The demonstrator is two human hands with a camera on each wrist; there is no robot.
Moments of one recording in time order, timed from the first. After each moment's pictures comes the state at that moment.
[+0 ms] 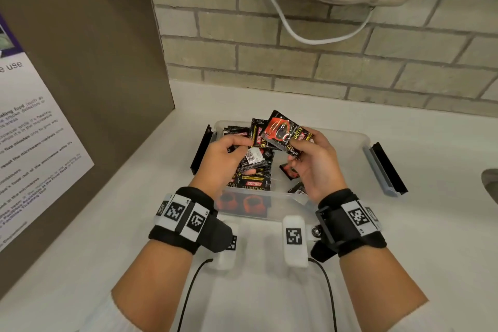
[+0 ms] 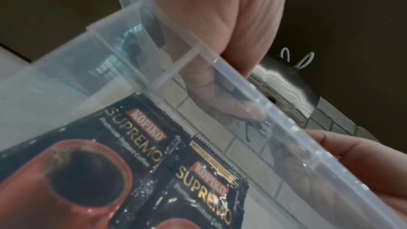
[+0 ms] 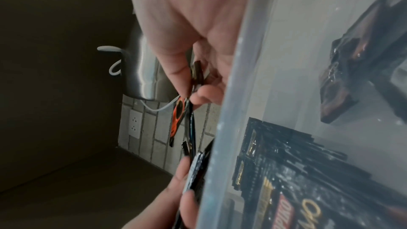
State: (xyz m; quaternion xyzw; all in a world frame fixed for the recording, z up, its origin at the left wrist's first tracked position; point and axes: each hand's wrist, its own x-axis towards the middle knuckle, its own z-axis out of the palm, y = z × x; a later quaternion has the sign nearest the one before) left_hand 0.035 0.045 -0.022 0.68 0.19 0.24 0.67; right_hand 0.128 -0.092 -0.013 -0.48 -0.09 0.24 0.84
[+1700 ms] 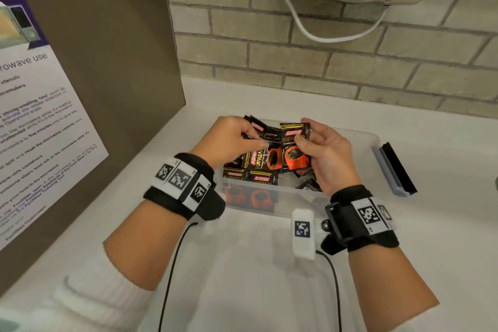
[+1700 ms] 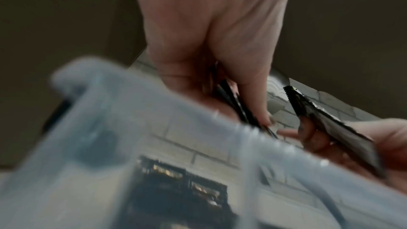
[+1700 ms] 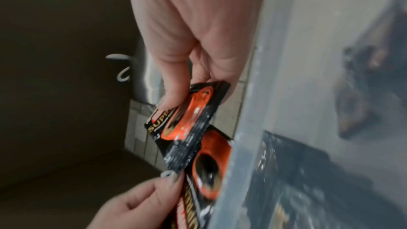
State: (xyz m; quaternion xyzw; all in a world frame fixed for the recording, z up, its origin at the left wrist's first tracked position) left_hand 0.033 0.067 0.014 0.91 0.14 0.19 0.34; right_hand 0.126 -0.099 -0.005 -0.57 -0.17 0.19 0.78
